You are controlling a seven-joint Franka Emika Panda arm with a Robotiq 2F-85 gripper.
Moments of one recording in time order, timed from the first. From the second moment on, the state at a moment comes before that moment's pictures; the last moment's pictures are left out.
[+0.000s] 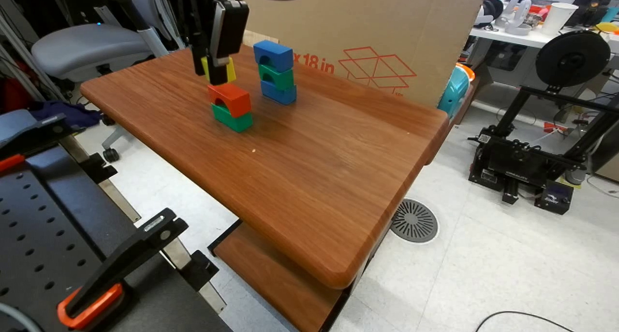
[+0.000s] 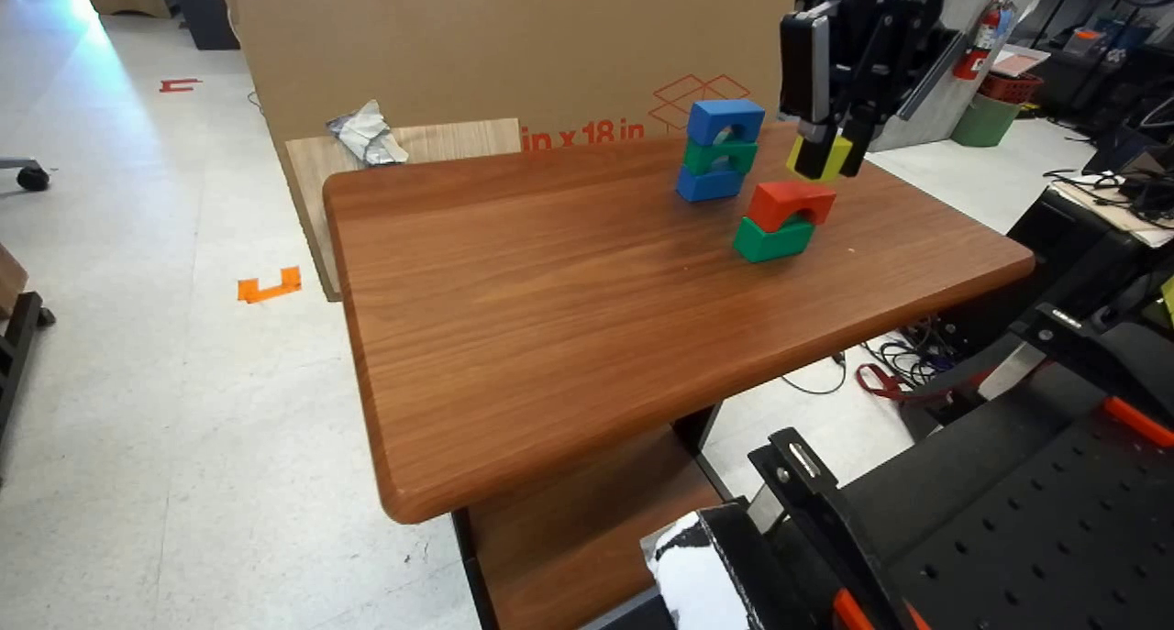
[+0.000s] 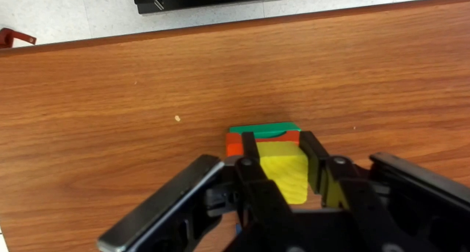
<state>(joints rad) -0.04 0.31 0.00 -2.26 0.04 2.46 0.00</state>
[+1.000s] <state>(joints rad) -0.01 0.38 0.00 -2.20 0.00 2.45 0.07</state>
